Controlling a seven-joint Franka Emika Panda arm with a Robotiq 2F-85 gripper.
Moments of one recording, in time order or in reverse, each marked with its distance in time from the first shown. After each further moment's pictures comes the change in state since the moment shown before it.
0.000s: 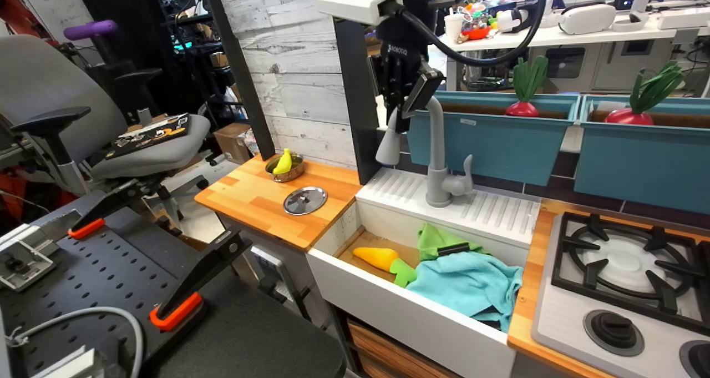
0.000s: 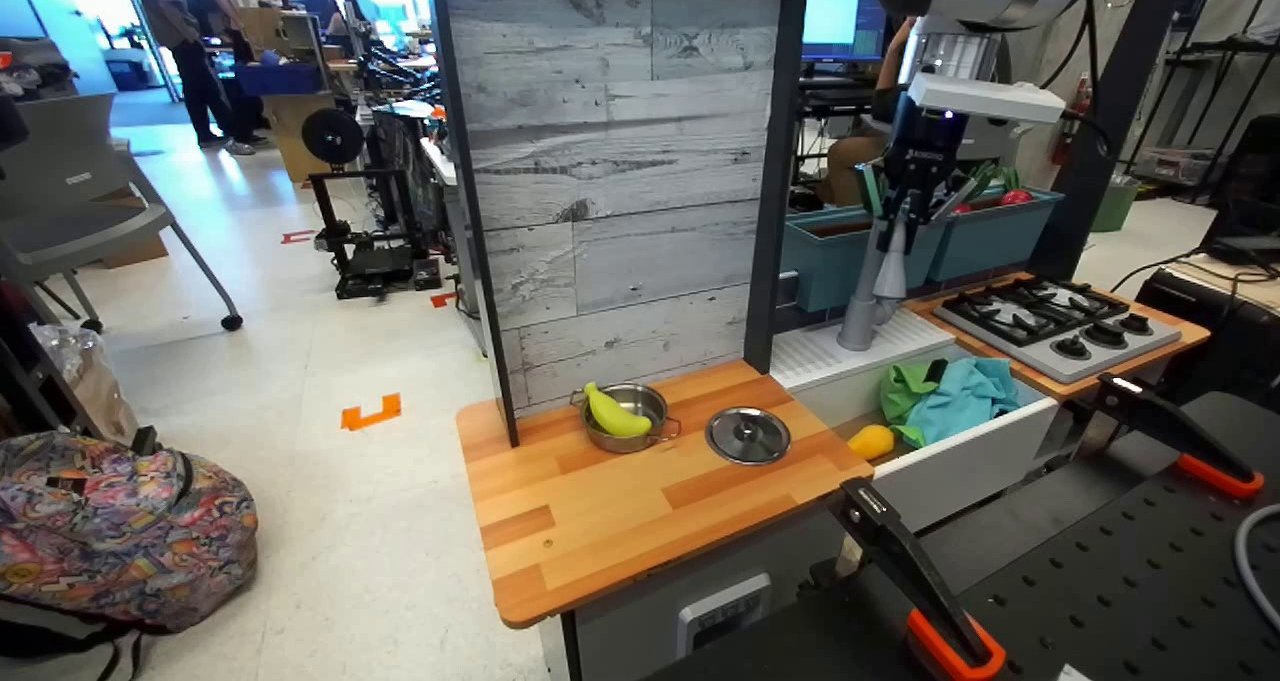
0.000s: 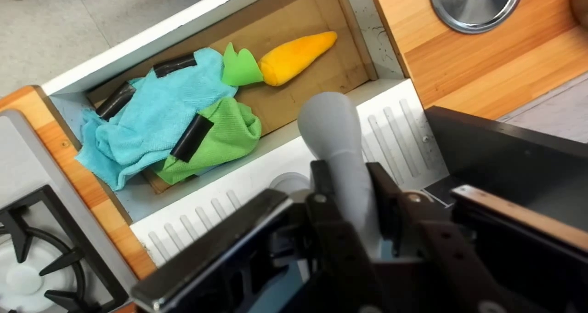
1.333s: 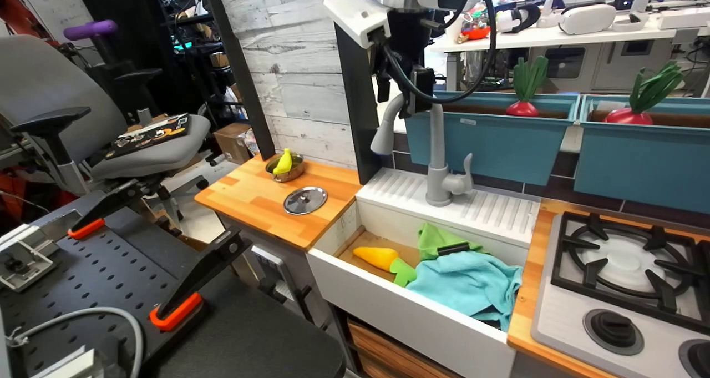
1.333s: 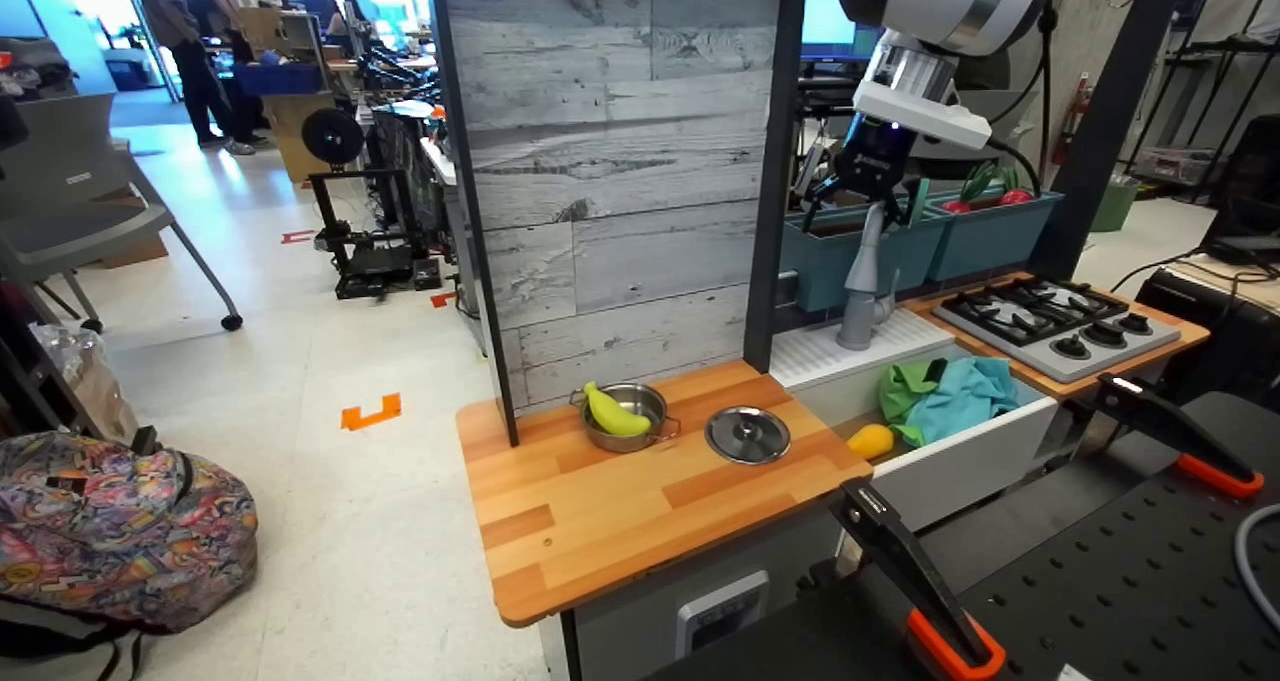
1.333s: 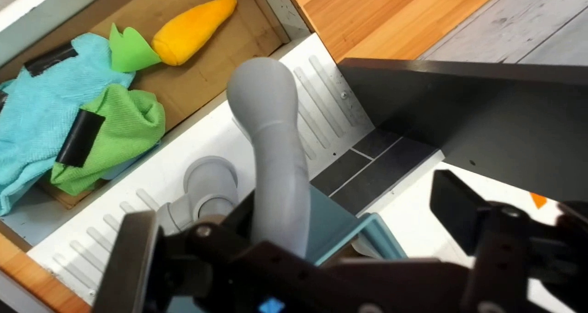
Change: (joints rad) arm -0.026 0.104 0.076 0.133 0.142 0.042 0.074
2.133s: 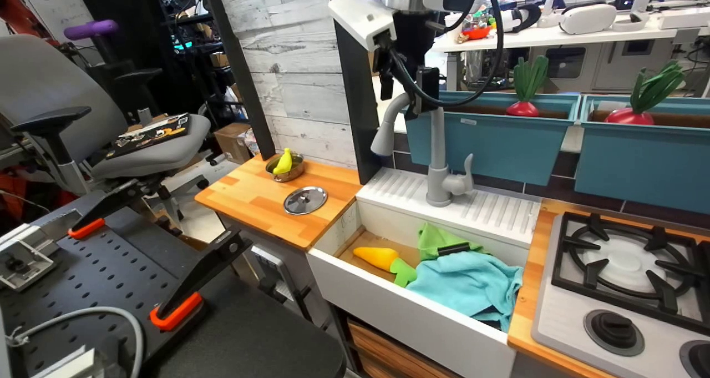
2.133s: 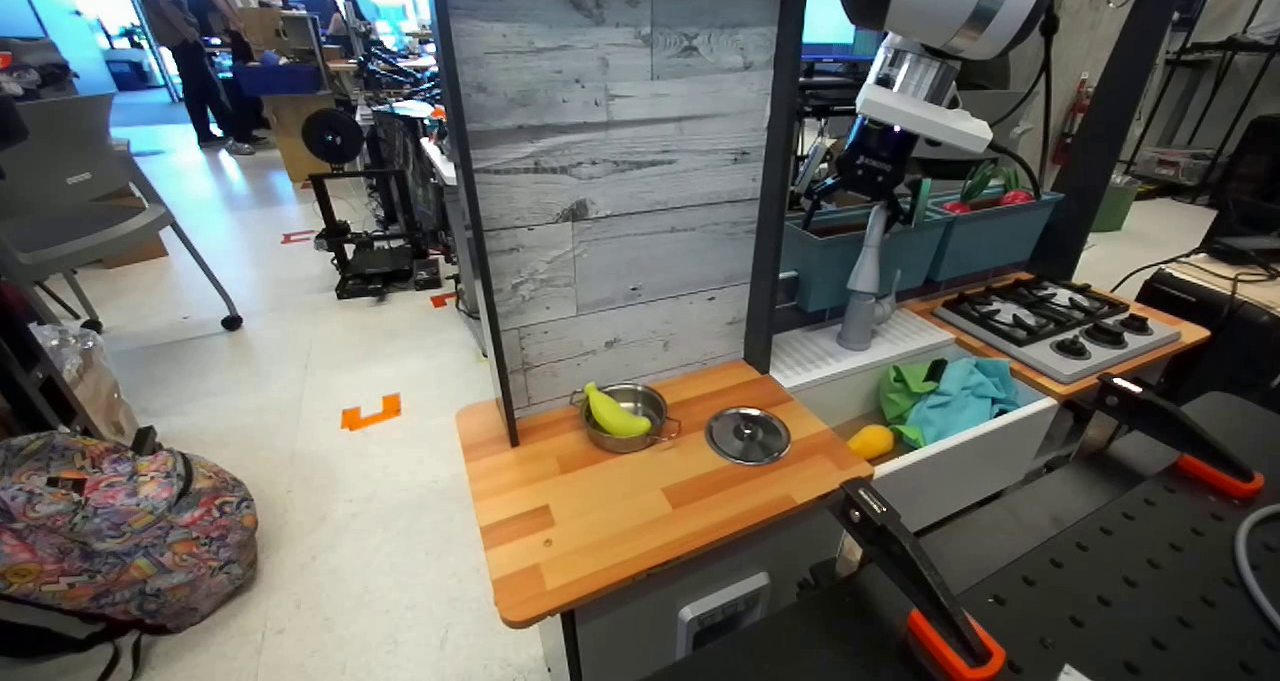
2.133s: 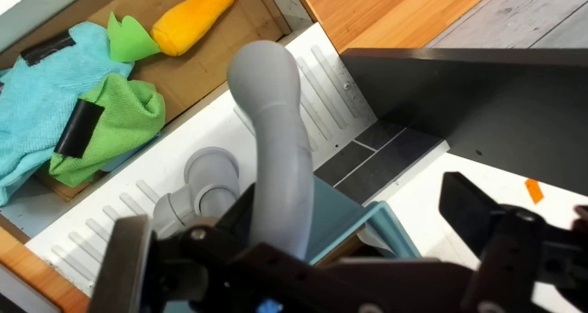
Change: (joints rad) arm -0.013 0.011 0.006 0.011 0.001 0.011 -0.015
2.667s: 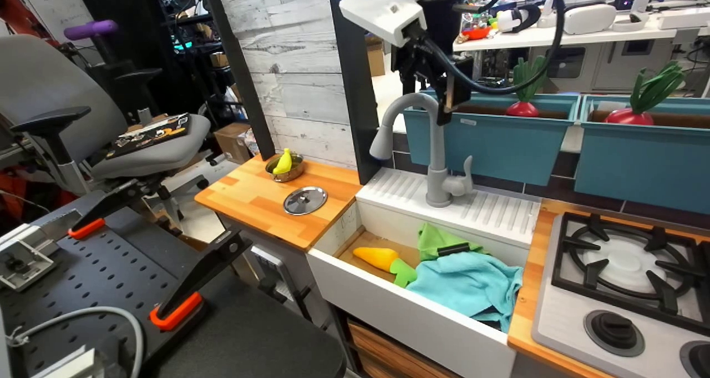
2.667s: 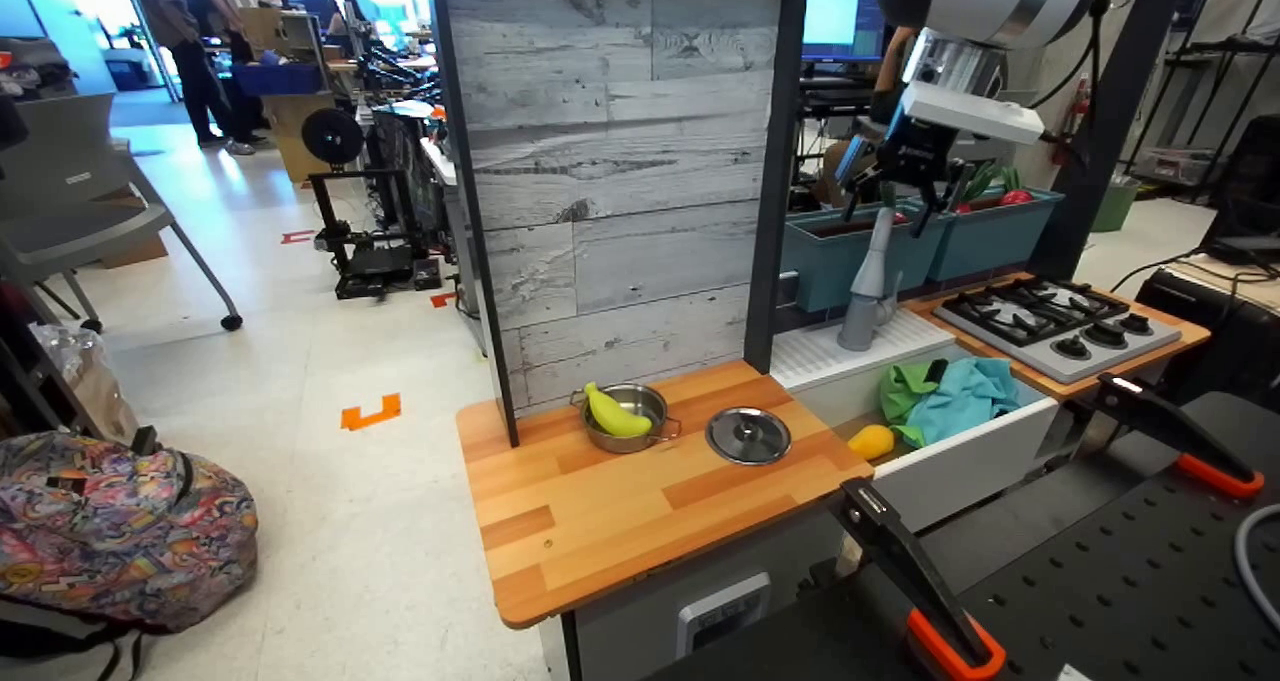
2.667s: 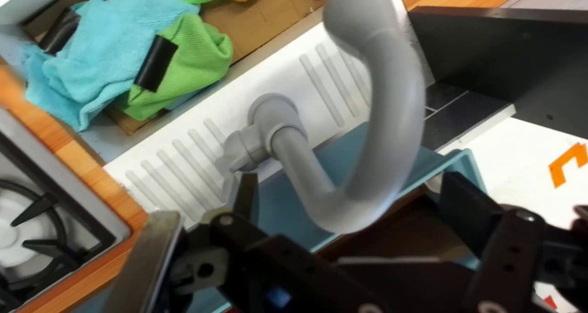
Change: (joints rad) arm -0.008 -0.067 -0.053 -0.100 -0.038 0.118 -0.096
